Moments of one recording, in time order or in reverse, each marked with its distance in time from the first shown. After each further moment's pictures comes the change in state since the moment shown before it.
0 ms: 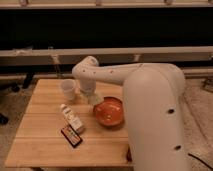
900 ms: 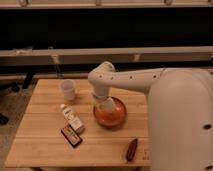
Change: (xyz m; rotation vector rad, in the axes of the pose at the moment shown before) arm 0.061 -0.001 -0.001 -0.010 -0.012 0.072
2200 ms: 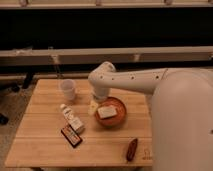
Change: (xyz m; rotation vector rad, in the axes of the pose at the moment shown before) arm 0.009 0.002 -0.006 0.009 -0.017 -0.027
